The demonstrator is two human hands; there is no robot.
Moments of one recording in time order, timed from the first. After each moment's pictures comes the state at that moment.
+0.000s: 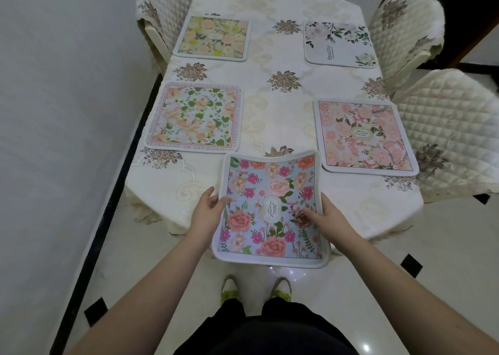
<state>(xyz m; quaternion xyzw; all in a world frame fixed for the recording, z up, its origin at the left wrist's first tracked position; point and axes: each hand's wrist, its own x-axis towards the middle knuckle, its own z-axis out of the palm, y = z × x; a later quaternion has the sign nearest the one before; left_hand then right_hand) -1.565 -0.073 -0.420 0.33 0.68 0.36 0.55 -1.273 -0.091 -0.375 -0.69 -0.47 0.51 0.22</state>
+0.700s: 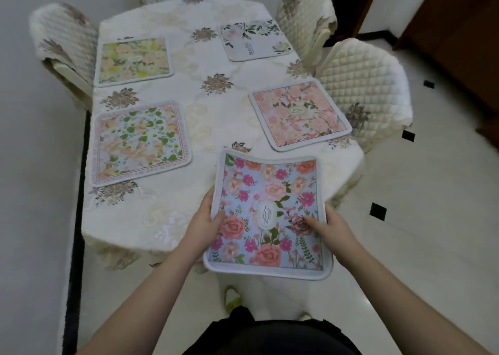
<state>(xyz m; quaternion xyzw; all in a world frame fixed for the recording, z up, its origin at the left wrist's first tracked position) -1.540 -0.082 -0.396 0.65 0.54 0.18 0.50 -1.261 -0.210 -0.363 -0.73 -0.30 0.47 0.39</state>
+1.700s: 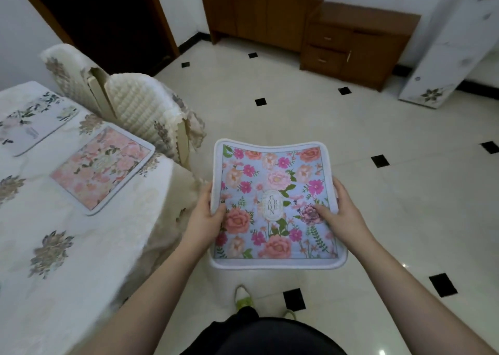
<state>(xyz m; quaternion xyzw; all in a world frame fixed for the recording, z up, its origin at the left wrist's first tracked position) -1.161 -0.286 -0.337 0.79 0.31 0.07 0.53 -1.015 -0.562 -0.339 -0.81 -0.12 0.21 0.53</state>
